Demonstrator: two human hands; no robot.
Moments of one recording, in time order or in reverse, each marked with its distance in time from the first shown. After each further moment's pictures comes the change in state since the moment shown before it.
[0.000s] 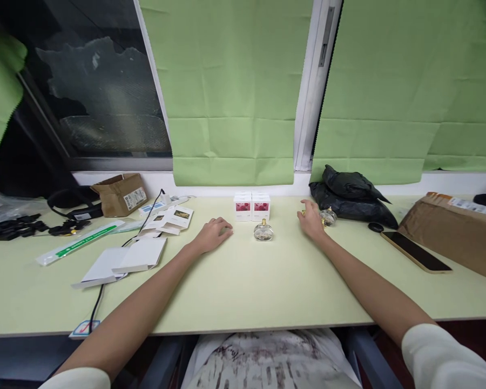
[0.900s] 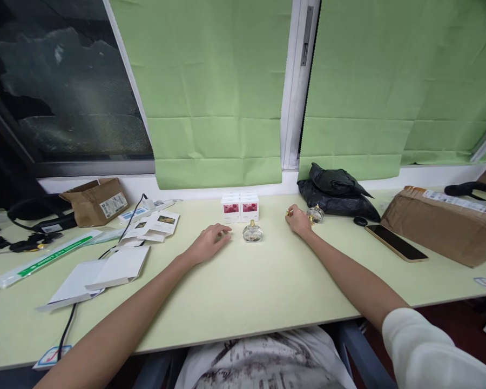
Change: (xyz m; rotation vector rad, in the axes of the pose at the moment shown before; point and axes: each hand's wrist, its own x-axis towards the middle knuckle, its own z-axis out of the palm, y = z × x) left_hand -0.002 0.033 0.008 -0.240 -0.020 0.029; right_hand 0.009 0.018 0.017 -0.088 -0.115 0.155
